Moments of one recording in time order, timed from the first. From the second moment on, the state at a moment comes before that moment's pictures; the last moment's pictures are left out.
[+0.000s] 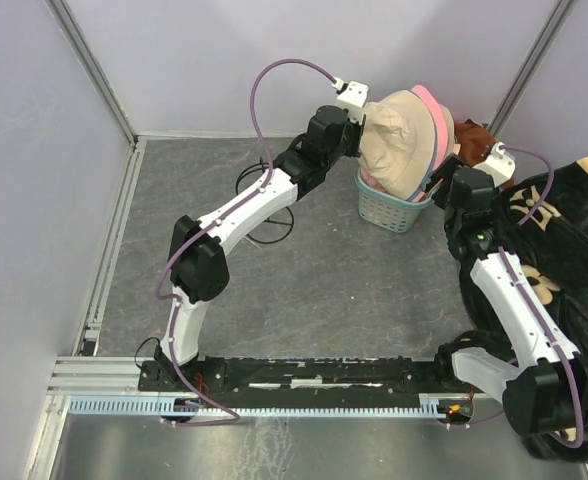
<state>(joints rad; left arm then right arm) -0.76 2.11 2.04 -0.10 -0.20 -0.08 0.16 1.08 0.92 -0.16 0.45 0.55</state>
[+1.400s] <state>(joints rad) -0.75 2.08 2.03 -0.17 -0.27 -0.08 0.01 1.26 0.83 0.08 0.03 0.69</state>
